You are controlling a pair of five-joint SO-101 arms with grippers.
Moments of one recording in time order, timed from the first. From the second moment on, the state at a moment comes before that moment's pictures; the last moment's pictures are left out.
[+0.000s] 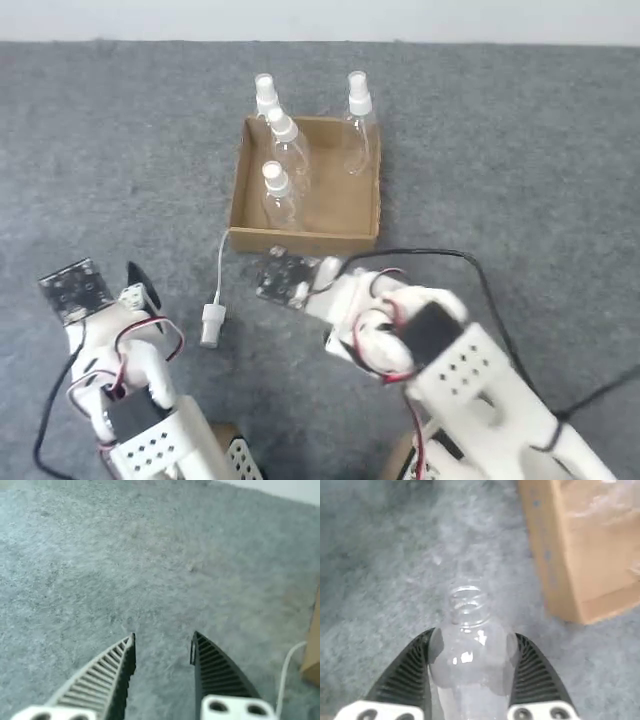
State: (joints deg) left arm -36.0 -103.4 96.7 52.3 3.6; right arm -44.3 -47.5 44.3 73.4 30.4
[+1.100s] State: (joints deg) left arm -39.9 -82.8 60.5 80.6 -22.1; right arm -19.9 -50.7 45.1 56.4 16.0
